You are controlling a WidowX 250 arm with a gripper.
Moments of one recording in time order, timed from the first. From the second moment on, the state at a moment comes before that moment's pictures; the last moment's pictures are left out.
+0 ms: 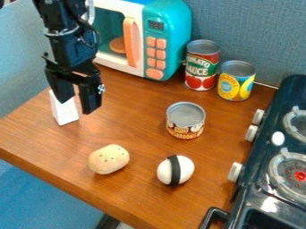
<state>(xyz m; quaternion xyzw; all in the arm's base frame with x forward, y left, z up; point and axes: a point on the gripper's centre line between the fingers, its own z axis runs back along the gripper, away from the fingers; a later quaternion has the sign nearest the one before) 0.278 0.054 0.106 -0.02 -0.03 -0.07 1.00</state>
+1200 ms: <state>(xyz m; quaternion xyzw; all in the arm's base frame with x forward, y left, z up) 0.306 0.129 0.115 0.03 -0.03 -0.10 0.99</state>
